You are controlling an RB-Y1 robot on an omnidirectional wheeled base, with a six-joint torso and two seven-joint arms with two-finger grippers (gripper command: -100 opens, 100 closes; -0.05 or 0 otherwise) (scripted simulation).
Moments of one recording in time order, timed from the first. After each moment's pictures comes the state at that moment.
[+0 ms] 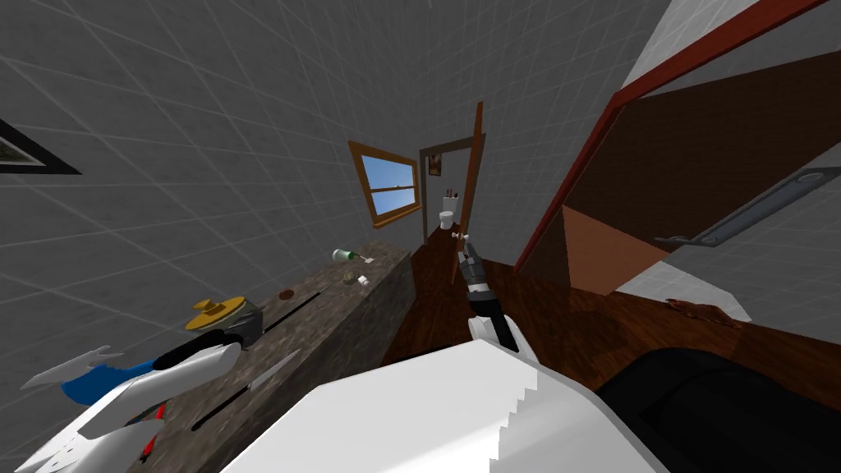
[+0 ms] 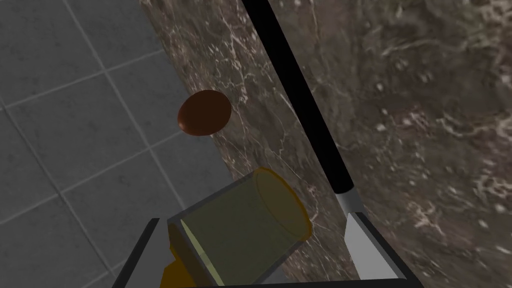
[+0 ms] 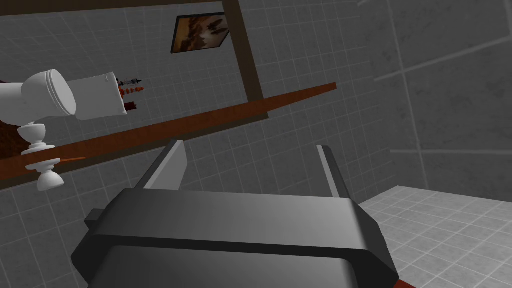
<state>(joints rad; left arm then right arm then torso) 0.12 0.83 0.32 -1.31 0.49 0.51 0.05 0.50 0.03 0.07 -2.21 0.11 -0.36 -0.11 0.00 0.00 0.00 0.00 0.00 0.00</state>
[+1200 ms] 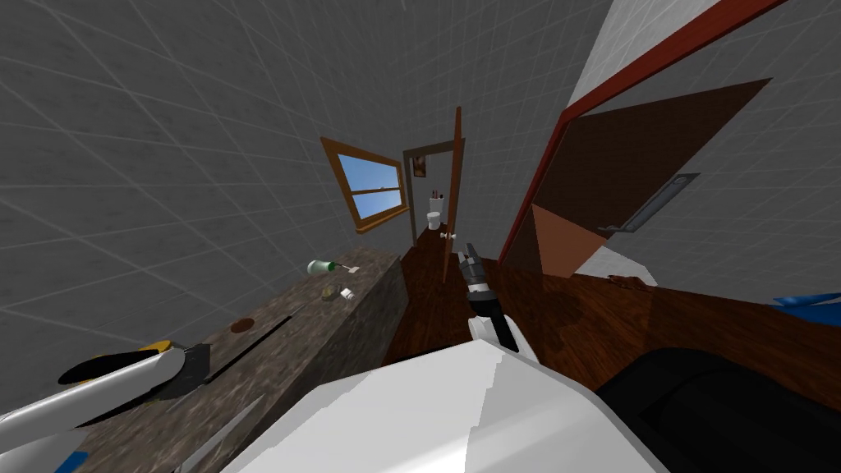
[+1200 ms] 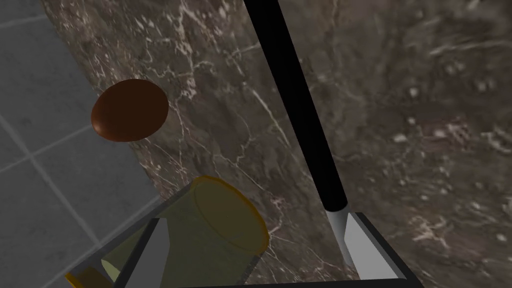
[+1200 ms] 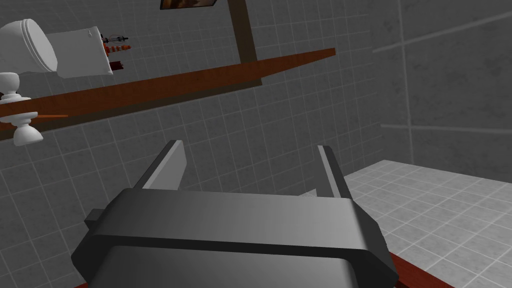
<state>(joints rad) 0.02 1.00 0.35 -0.98 0.66 0.83 0.05 0.50 0.03 0.07 -2.21 0.11 -0.36 -0.11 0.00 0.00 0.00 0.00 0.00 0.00</state>
